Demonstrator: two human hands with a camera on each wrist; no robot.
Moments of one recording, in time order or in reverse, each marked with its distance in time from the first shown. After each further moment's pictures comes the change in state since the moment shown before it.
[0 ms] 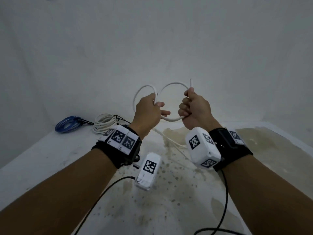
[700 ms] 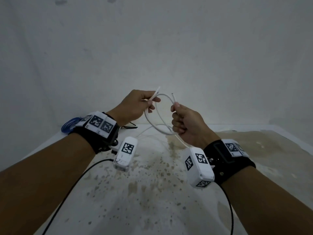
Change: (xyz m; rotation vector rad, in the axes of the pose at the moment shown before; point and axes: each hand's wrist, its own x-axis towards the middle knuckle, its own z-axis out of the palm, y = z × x) left_hand 0.025 0.005 -0.068 0.367 -0.221 0.225; right_hand -0.010 0.031 -0.004 -0.251 -0.302 0.132
